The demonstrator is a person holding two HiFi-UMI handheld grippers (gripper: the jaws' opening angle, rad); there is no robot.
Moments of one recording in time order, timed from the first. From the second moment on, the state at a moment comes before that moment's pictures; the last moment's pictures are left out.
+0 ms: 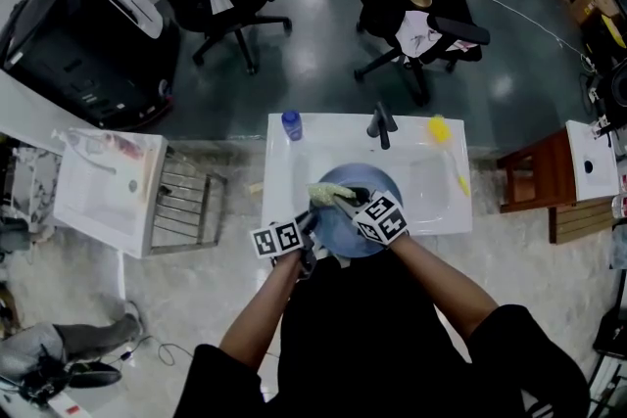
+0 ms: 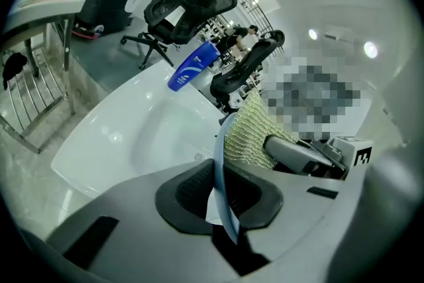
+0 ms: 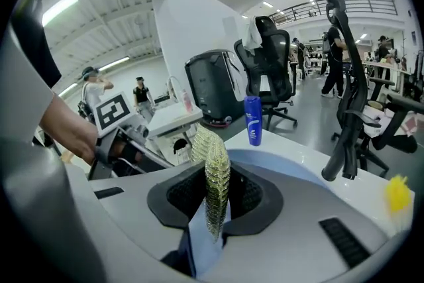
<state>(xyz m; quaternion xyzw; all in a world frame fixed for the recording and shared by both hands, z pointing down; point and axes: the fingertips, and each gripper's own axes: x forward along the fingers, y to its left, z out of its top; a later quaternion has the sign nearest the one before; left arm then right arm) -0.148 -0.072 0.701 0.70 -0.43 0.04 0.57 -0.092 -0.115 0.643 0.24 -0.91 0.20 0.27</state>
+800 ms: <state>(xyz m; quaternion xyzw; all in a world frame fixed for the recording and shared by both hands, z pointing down) -0.134 -0.057 0.695 0.70 -0.42 0.05 0.57 -0.085 -0.133 0.661 0.33 -0.88 0.13 0.33</state>
